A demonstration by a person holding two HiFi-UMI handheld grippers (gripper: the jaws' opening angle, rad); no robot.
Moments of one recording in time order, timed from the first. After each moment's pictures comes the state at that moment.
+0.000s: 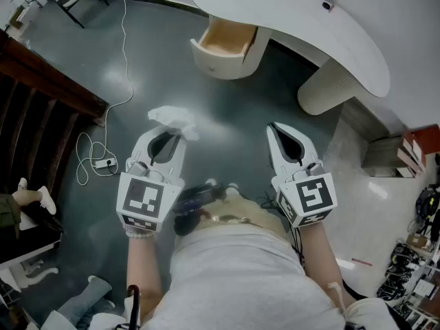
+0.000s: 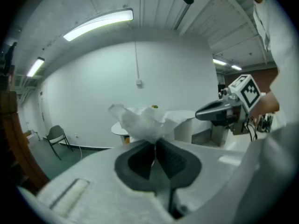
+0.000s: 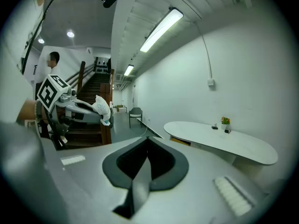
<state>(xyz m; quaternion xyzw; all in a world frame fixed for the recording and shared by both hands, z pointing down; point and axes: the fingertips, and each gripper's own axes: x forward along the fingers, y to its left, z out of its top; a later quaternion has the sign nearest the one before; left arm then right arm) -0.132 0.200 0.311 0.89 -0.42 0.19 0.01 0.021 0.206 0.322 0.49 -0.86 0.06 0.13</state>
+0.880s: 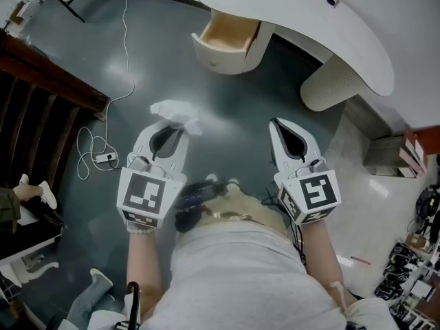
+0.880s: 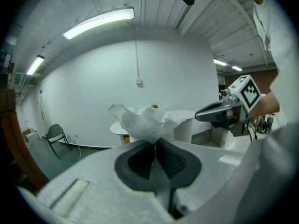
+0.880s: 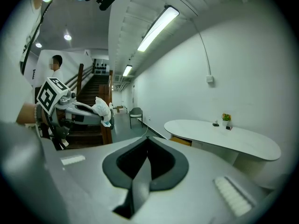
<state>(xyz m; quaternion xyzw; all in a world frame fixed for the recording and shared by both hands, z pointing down) -0.129 0.195 0.315 0.88 -0.42 0.19 0.01 0.021 0.200 0.327 0.48 -0.86 0.07 0.12</state>
